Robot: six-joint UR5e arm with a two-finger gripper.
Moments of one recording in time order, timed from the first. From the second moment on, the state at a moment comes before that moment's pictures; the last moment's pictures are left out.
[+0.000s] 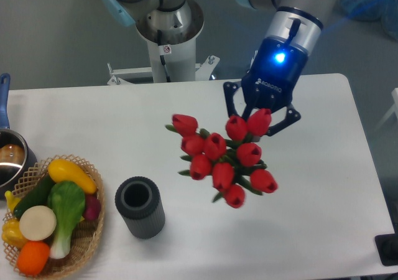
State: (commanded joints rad) arm 2.75 -1.78 -1.55 -0.88 0.77 0.98
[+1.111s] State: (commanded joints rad) arm 2.63 -1.85 -1.39 -1.17 1.44 1.11
